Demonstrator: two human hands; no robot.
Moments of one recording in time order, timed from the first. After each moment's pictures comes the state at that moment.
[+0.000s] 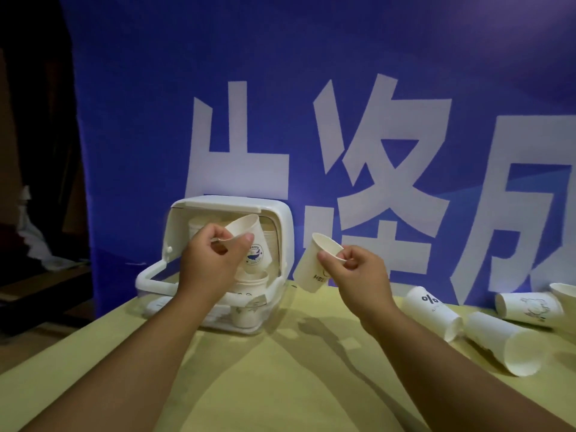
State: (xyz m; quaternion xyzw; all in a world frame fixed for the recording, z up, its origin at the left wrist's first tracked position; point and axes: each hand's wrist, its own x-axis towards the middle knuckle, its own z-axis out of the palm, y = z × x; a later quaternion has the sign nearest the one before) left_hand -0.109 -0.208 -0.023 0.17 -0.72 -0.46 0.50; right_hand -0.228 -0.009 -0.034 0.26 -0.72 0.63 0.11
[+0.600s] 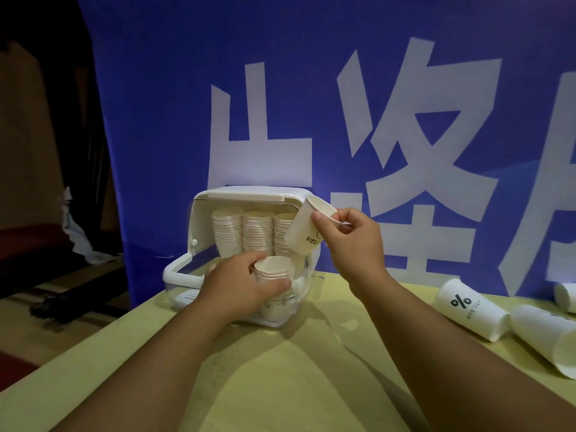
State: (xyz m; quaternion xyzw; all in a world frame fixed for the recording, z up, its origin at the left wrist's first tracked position) left_hand -0.106 -0.236 -0.054 0.21 -0.89 -0.31 0.27; right_hand -0.230 -0.075 -0.016 0.28 -0.66 0.69 0.11
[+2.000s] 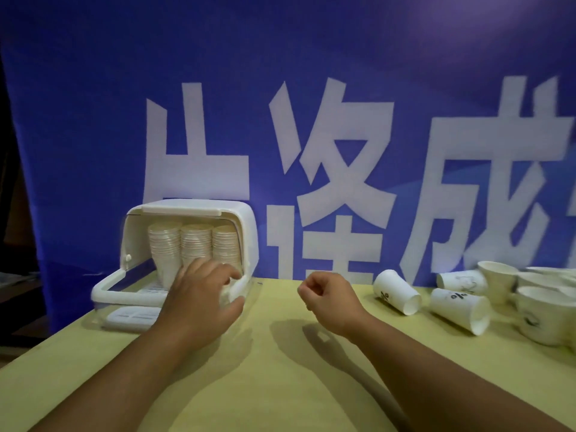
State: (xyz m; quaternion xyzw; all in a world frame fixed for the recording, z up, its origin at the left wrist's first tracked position) left_hand -0.115 -0.193 -0.065 0.04 -0.91 -0.10 0.39; right_hand -0.230 0.034 -0.056 0.28 -0.84 0.47 0.03
